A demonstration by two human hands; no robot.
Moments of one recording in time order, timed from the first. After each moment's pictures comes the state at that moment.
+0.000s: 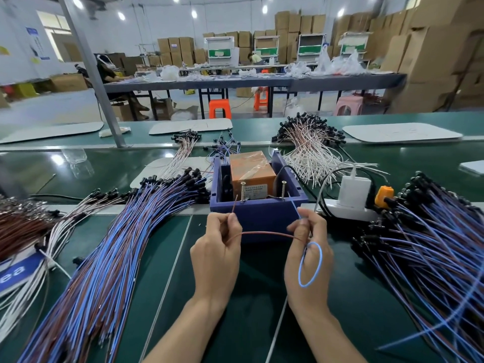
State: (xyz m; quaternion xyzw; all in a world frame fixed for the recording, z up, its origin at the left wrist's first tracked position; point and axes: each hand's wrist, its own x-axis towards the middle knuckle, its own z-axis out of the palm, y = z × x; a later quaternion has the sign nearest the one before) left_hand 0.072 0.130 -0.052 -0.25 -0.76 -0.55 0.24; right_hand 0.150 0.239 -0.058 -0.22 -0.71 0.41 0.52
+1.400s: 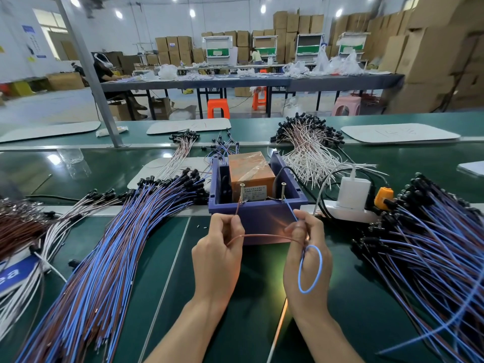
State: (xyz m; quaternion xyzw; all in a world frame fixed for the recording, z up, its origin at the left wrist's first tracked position) left_hand 0.069 0.133 -0.053 -0.26 -0.76 -0.55 0.22; right_hand 0.150 0.240 -0.062 -0.22 -0.72 0.41 0.51
